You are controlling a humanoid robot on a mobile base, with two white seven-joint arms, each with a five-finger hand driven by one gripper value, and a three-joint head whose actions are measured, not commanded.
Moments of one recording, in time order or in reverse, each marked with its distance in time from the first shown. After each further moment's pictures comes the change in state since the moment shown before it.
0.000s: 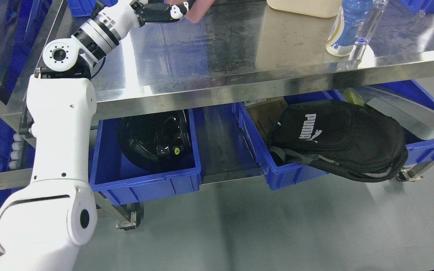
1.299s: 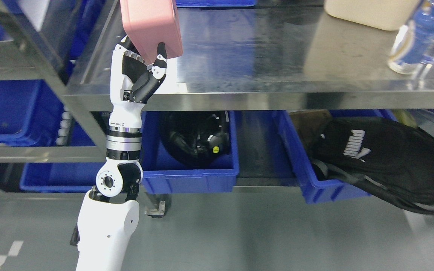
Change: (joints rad) left arm 0.696 -0.003 -0.312 -0.750 0.294 -0.101 0.742; right arm 0.000 0.000 0.000 0.000 0.000 0.000 0.001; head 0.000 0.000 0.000
